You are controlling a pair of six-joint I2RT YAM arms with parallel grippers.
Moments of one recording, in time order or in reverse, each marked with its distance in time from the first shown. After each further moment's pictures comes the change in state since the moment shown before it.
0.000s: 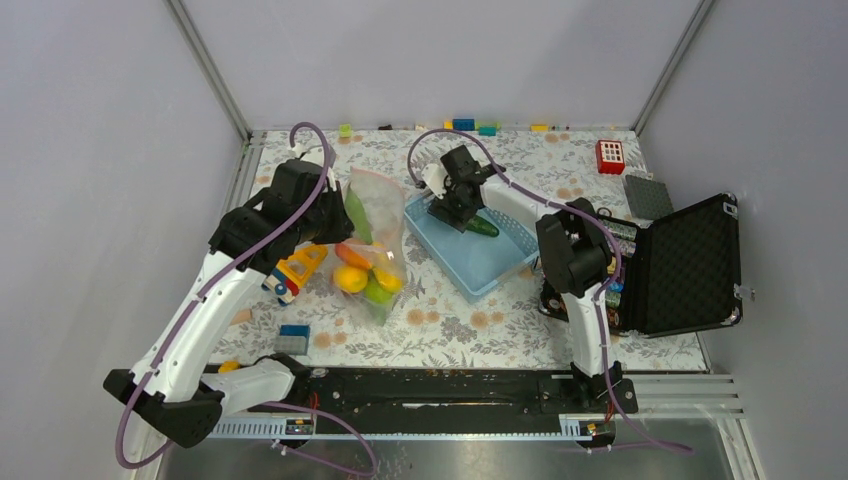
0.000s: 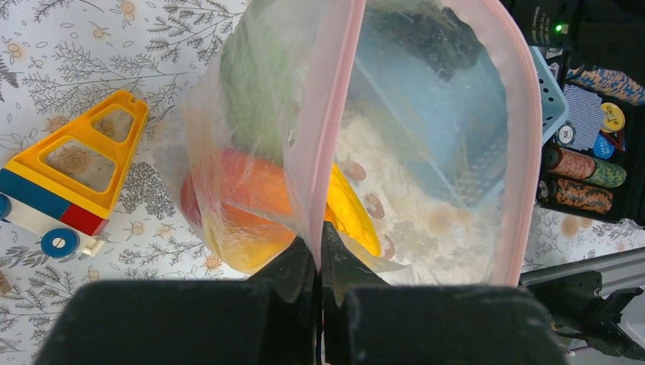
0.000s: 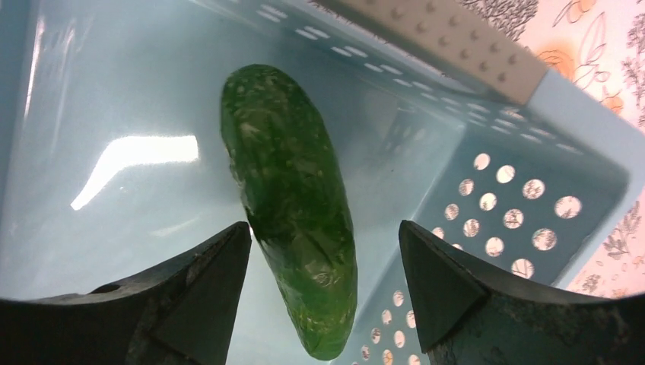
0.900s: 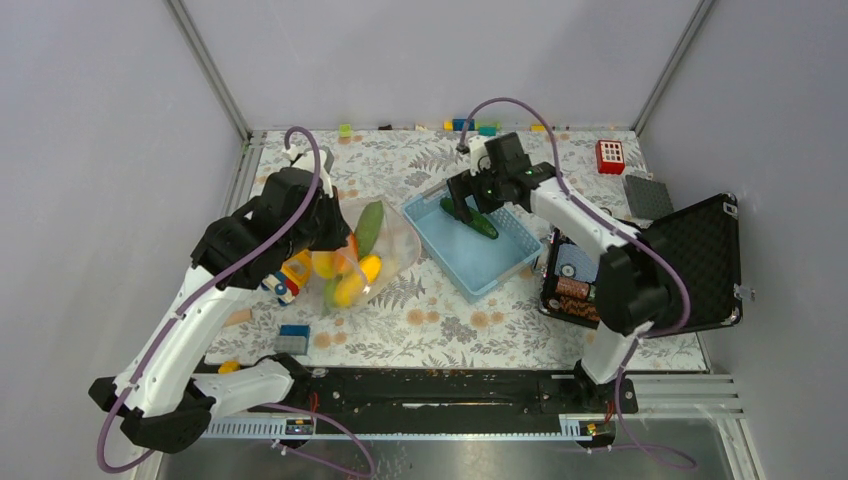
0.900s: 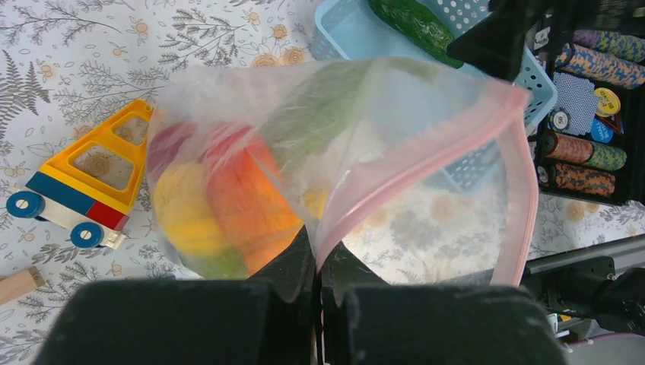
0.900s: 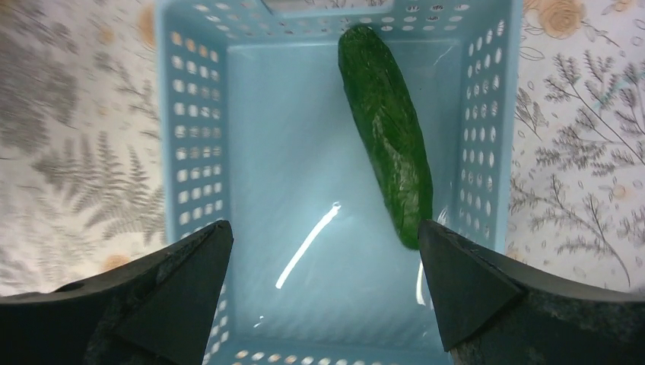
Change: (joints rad) left arm -0.110 -0.049 0.069 -0.078 -0.094 0.004; right arm -0.091 -0.455 -0.259 0.061 -0.205 0.548
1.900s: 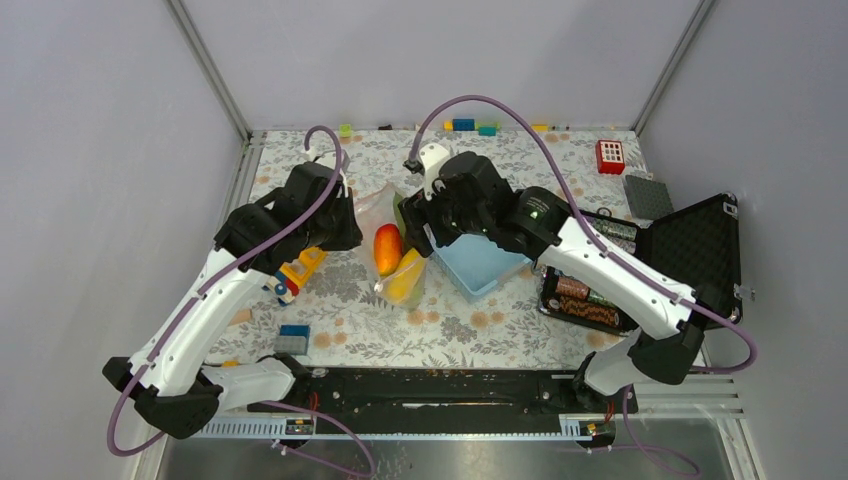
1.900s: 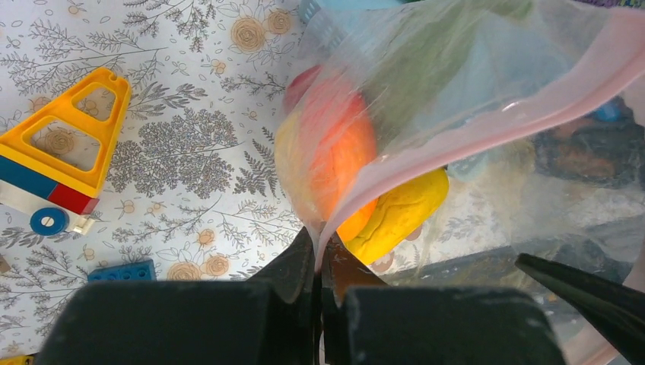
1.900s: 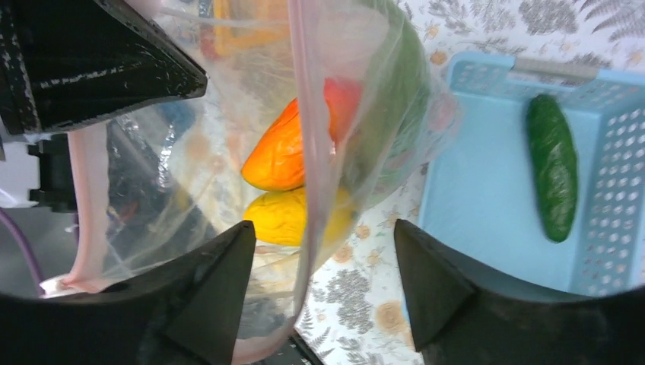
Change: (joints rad) left arm -0.002 0.082 0.001 -0.022 0.044 -0.059; right arm 0.498 -0.197 0.269 -0.279 0.234 0.211
